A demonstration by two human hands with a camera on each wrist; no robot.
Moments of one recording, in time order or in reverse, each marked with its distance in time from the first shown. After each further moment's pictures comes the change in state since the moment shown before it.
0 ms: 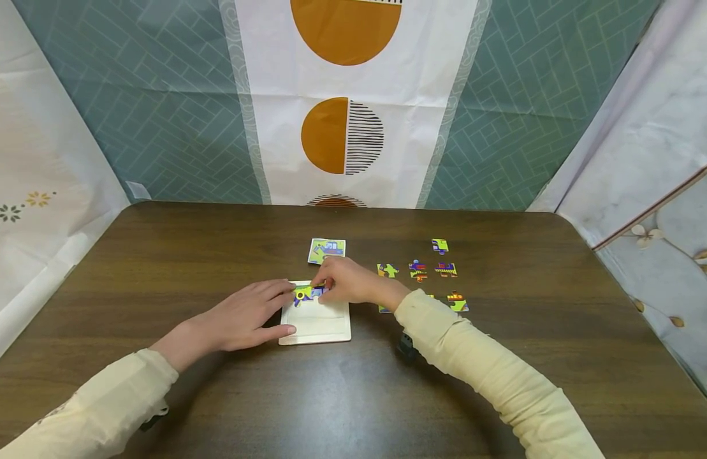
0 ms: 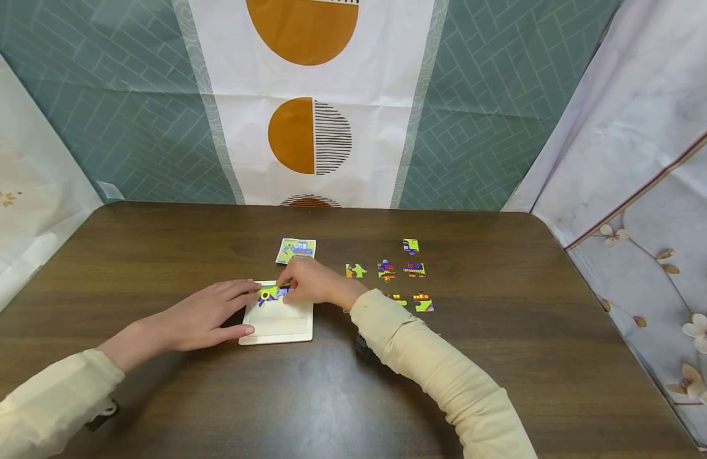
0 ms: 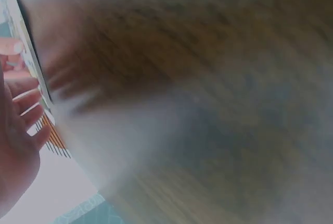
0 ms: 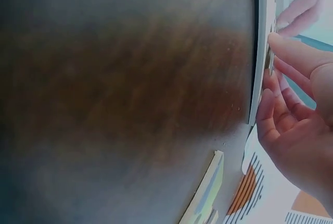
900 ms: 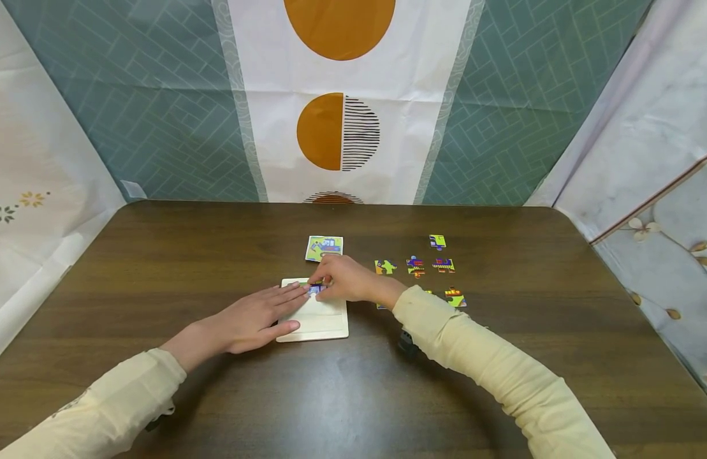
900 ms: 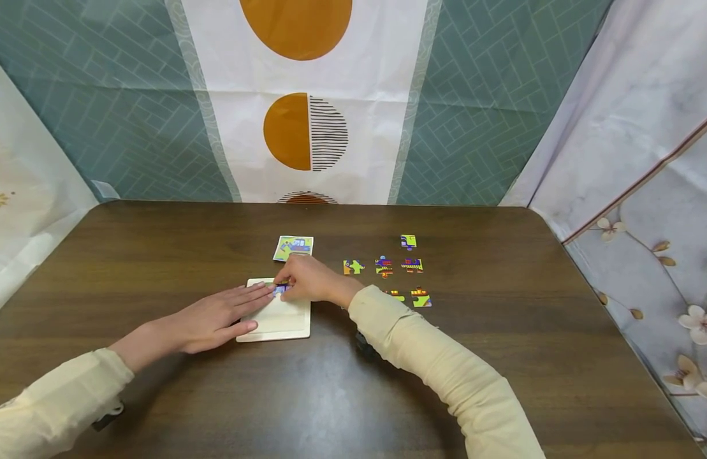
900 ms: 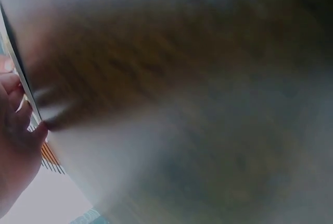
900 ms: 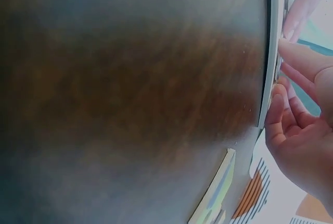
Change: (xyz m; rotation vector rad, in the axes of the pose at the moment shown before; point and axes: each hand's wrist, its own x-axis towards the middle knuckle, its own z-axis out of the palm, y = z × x) left_hand 0.008 0.005 0.010 -0.117 -0.069 0.055; right_hand -0.003 0.000 0.001 -0.020 0.006 0.017
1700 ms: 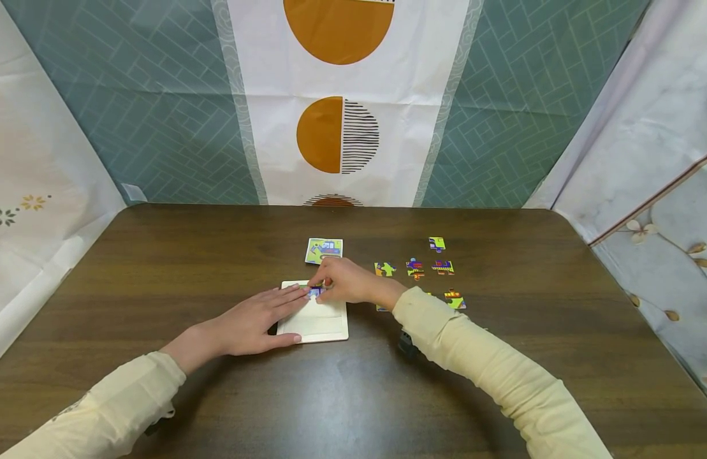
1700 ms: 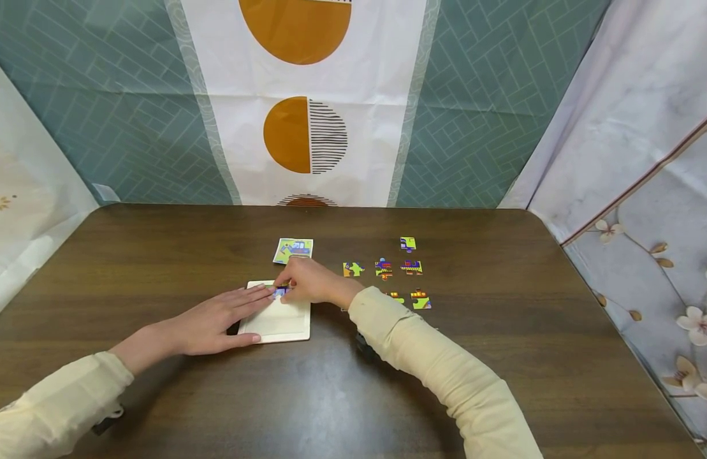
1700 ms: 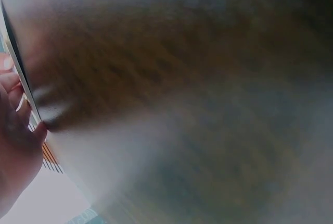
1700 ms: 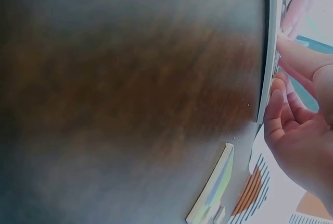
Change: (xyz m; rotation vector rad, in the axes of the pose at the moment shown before) left_hand 0.000 -0.002 0.005 0.006 0.052 0.010; right_hand 0.000 0.000 0.000 0.019 -0.024 0.015
